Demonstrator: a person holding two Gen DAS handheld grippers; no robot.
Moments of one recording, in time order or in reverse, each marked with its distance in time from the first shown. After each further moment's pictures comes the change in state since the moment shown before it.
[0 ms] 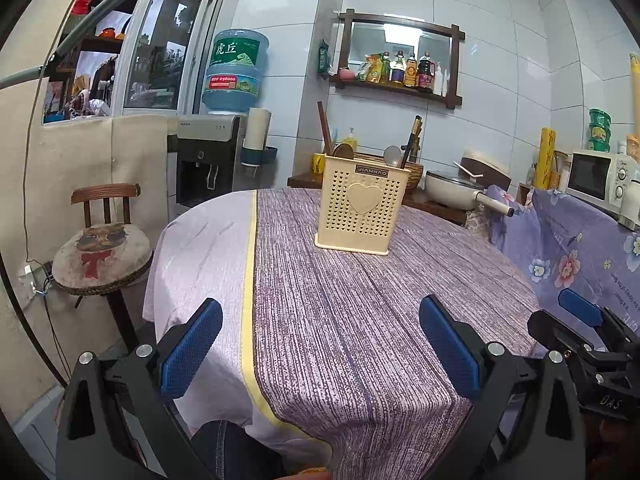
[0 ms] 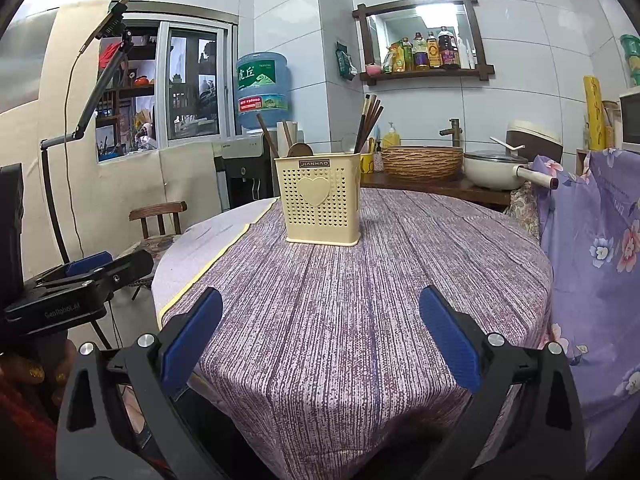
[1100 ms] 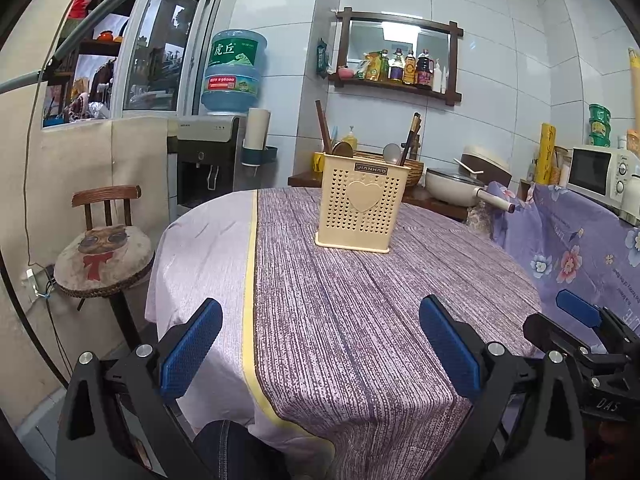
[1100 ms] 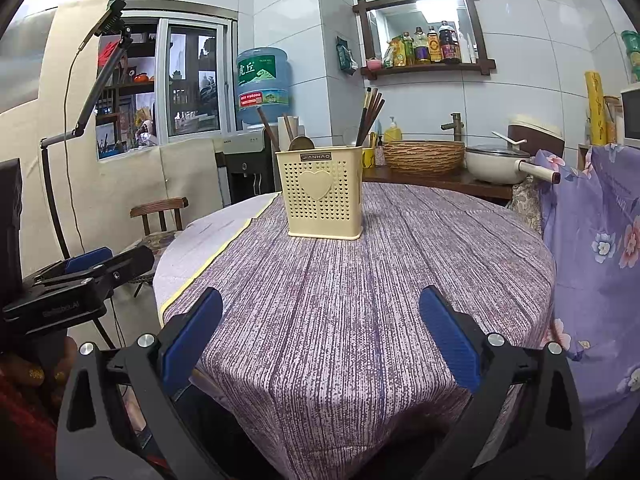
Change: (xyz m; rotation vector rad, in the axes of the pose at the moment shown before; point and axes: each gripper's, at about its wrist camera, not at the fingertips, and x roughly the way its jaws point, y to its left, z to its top) left arm 0.000 -0.005 -0.002 0.011 0.008 0.009; right arm 0.002 0.000 -0.003 0.004 0.019 0.008
